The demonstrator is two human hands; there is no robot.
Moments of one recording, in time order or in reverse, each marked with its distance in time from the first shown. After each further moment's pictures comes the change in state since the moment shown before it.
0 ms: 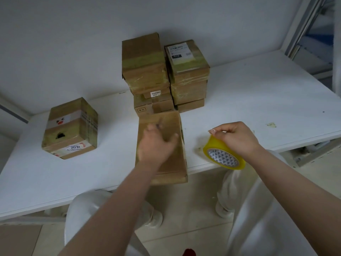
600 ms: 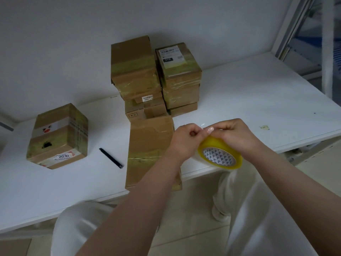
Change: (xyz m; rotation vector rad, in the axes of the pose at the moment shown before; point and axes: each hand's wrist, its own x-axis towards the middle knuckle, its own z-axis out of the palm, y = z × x) left_hand 0.007 0.071 0.039 -0.498 -0.333 0.220; right_hand 0.007 -0.011 -0.019 0.196 -0.087 -0.073
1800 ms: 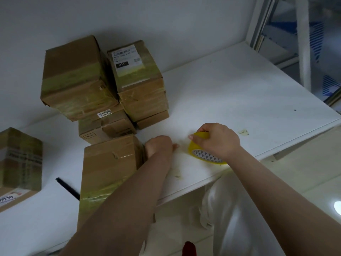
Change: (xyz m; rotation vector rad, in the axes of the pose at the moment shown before) left_hand 0.129 -0.041 0.056 1.287 -0.087 -0.218; right_hand 0.069 0.045 -0.036 -0.636 0.117 0.096
